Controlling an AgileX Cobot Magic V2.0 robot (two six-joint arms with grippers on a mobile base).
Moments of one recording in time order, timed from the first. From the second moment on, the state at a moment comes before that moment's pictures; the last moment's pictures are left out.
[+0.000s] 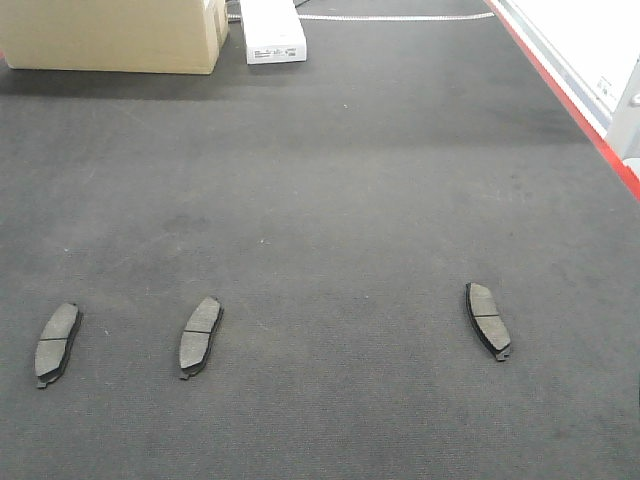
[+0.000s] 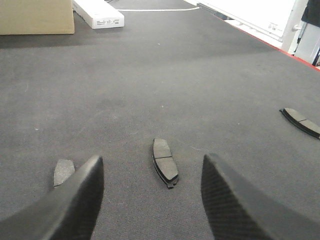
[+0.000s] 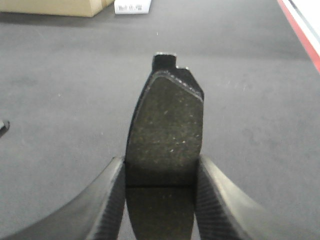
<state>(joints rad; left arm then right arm) -0.49 0.12 -0.46 0.19 0.71 -0.32 0.13 0.28 -0.41 0.15 0.56 -0.13</state>
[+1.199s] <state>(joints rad) -0.49 0.12 -0.46 0.19 0.71 -0.32 0.40 1.78 -1.24 0.11 0.83 0.21</state>
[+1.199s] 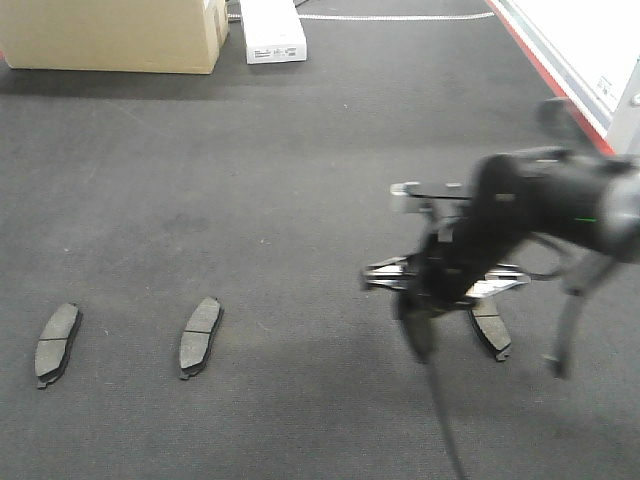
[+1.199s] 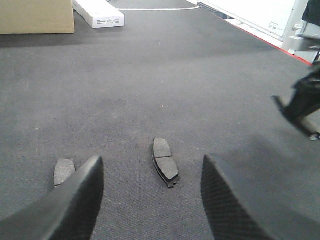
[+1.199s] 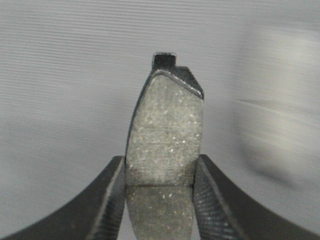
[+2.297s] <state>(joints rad) -0.49 0.12 -0.46 0.19 0.71 -0.32 0.27 1.74 -1.34 0.09 0.95 0.17</state>
